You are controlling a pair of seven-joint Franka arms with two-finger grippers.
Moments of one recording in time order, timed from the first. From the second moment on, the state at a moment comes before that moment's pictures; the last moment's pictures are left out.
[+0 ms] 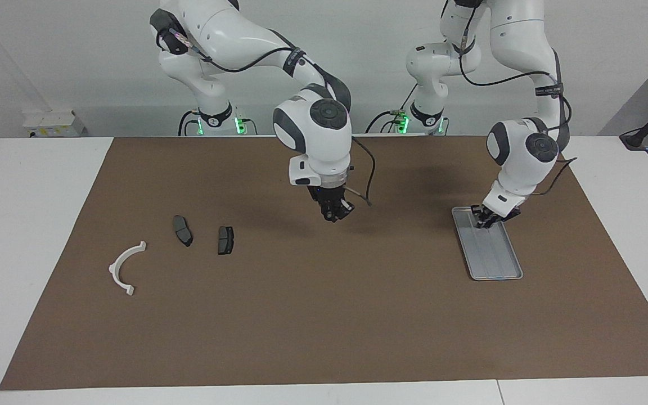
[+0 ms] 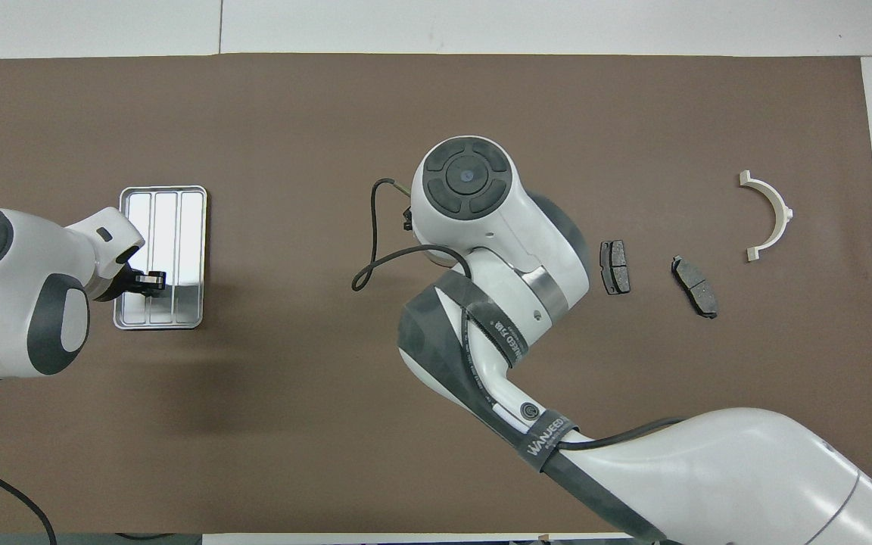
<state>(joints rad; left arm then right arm) 0.06 0.15 -0.04 -2.24 0.06 2.37 0.07 0.27 0.52 0.47 -1.51 -0.21 2.00 1.56</state>
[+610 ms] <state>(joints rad) 0.01 0.14 -0.06 -2.25 -0.01 2.37 0.07 0.33 0.68 0.45 -1.52 -0.32 2.18 1.69</state>
